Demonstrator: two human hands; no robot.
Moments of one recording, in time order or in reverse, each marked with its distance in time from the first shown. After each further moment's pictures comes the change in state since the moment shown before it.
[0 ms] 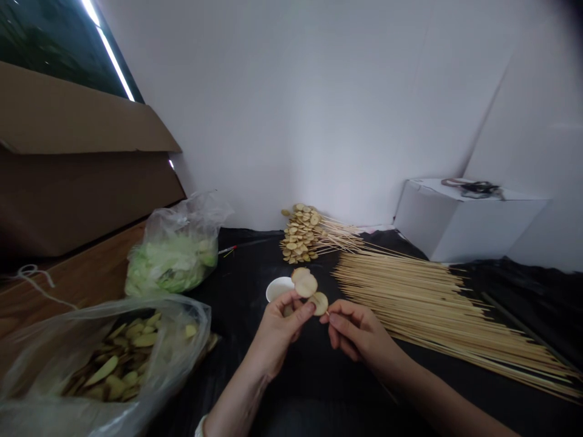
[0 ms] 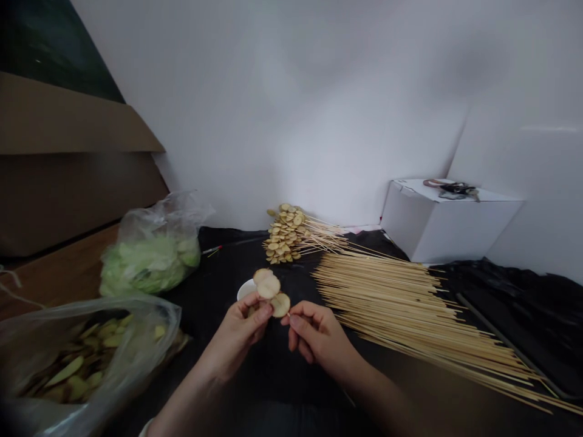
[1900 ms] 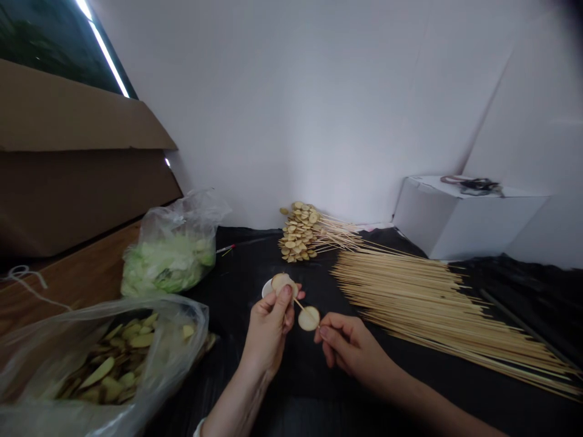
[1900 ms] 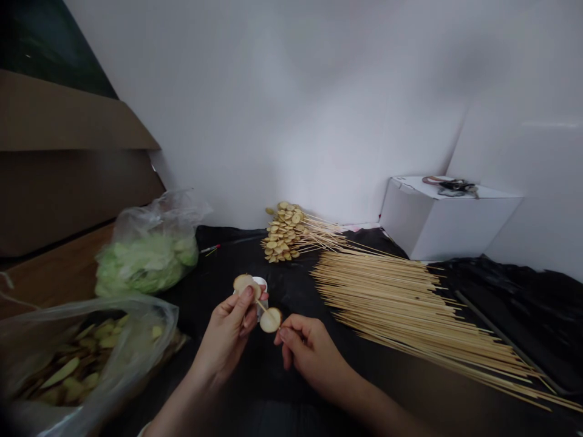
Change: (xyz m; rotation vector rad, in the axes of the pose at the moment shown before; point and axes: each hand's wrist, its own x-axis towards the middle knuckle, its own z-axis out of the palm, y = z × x) left_hand 0.001 0.006 0.007 -0.088 0.202 0.112; right_hand -0.008 0.007 0.016 -0.232 0.024 0.065
